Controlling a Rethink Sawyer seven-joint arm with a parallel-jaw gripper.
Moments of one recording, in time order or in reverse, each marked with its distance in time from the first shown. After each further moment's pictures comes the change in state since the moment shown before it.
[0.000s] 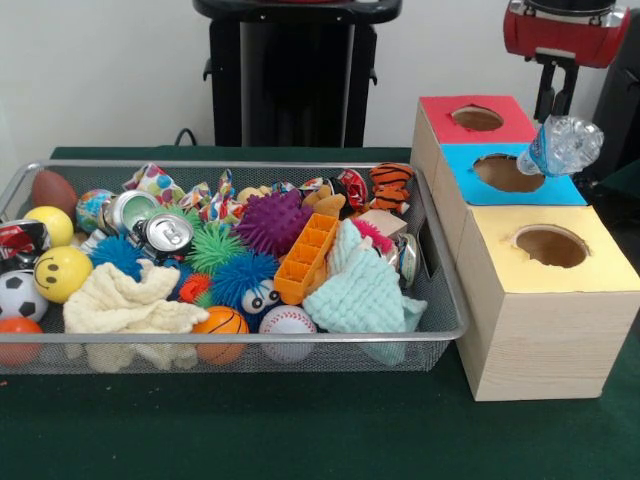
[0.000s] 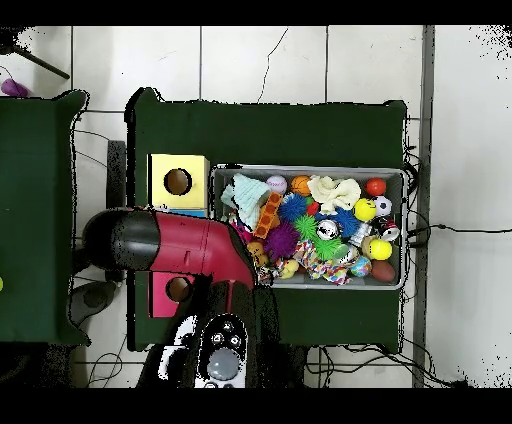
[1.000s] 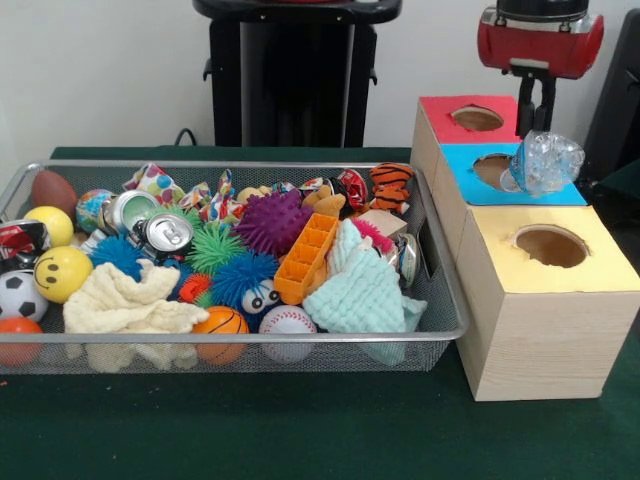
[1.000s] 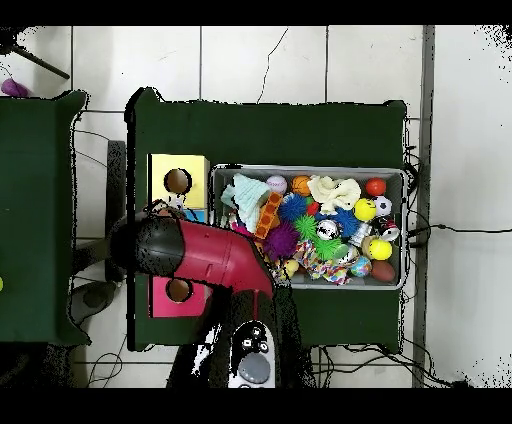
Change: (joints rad) arm -0.082 -0.031 0.056 0.103 0.046 -0.195 0.000
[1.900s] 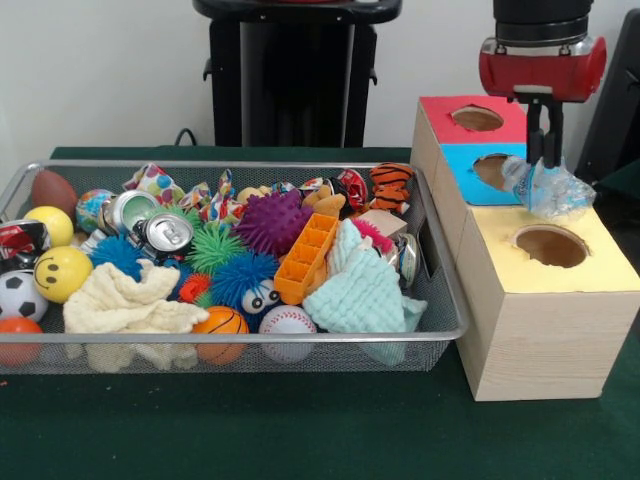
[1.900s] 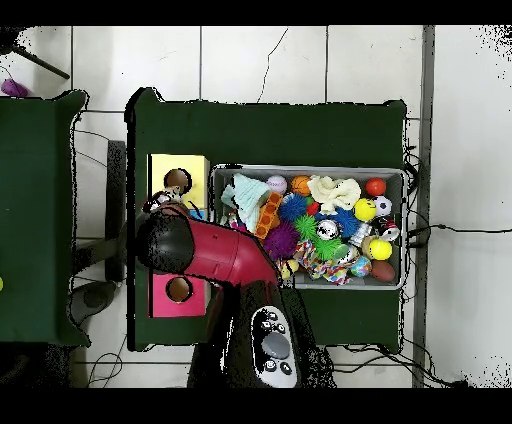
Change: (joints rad) arm -0.096 -0.003 0.146 0.065 0.001 -0.158 0.000
